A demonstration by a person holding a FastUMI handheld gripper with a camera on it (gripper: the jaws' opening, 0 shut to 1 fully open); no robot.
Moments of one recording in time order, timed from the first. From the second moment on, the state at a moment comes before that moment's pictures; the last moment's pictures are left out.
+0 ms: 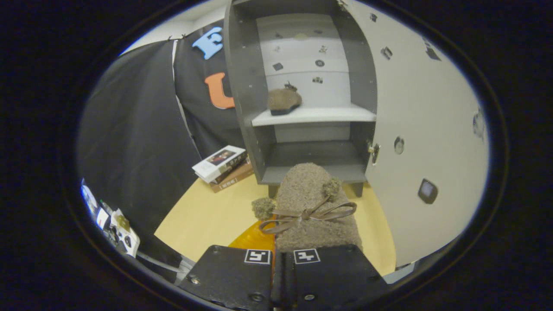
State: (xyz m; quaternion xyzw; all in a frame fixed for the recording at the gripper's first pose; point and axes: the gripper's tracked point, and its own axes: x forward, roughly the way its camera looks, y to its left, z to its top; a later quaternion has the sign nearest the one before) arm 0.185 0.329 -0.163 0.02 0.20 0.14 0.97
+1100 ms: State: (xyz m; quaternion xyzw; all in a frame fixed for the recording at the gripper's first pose) arm 0.436 0.352 0.031 -0.07 0.05 0.10 0.99
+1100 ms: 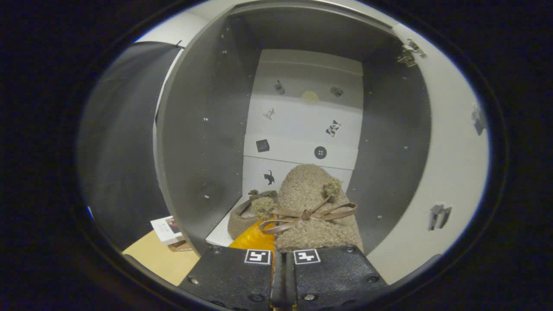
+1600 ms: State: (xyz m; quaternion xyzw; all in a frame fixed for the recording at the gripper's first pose) arm 0.548 0.357 -0.006 -0.02 0.12 0.10 0.99
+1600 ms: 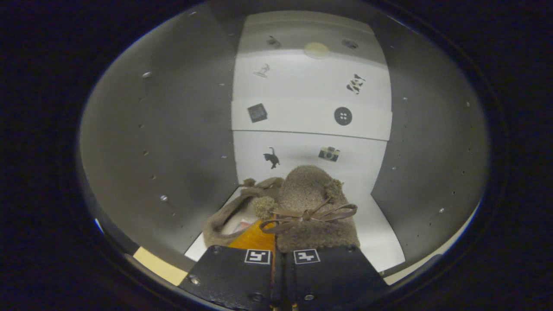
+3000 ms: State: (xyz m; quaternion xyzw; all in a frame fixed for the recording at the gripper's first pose) arm 0.412 0.291 0.016 -0.01 0.07 0.04 1.00
